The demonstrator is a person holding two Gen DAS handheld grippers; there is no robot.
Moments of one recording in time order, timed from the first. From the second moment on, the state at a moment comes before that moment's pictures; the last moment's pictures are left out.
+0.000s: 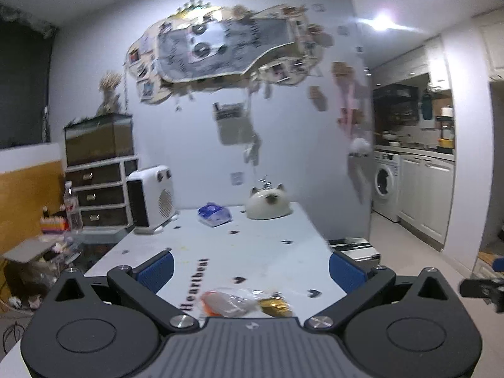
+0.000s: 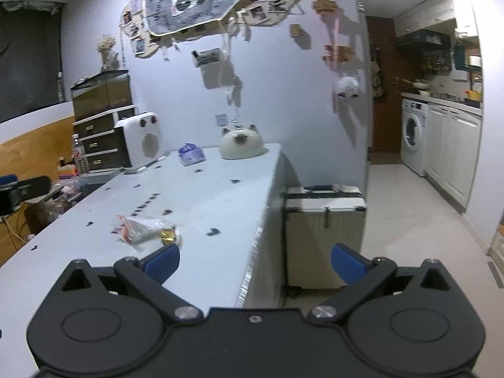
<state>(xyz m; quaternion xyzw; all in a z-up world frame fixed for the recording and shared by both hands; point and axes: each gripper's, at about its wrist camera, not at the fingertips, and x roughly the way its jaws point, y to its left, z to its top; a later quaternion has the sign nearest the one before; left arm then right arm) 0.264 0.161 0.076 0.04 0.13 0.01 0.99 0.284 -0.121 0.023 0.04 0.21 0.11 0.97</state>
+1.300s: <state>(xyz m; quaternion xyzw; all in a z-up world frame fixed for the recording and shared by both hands) 0.463 0.295 -0.083 -0.42 0.21 -0.12 0.88 0.500 0.032 -0.058 0.06 0.29 0.23 0.93</state>
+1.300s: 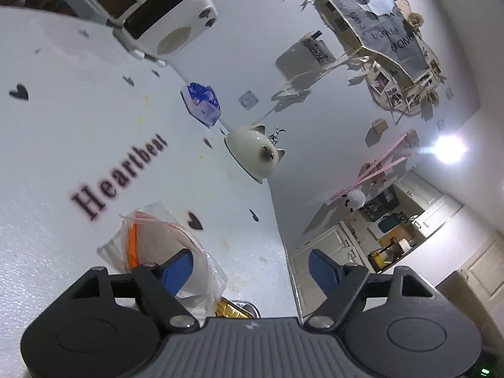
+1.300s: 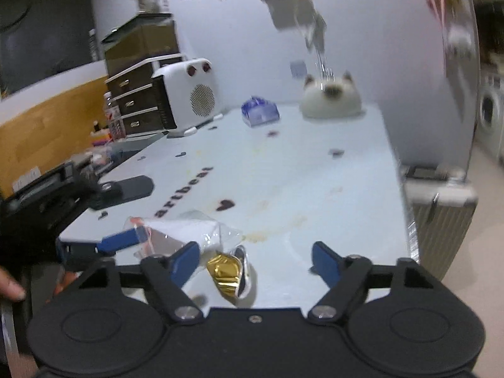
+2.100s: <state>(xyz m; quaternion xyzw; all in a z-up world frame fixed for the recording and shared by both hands) 0.492 0.290 -0.110 -0.43 0.22 -0.08 0.87 0.504 0.063 -0.101 0.11 0.31 0.25 0.91</state>
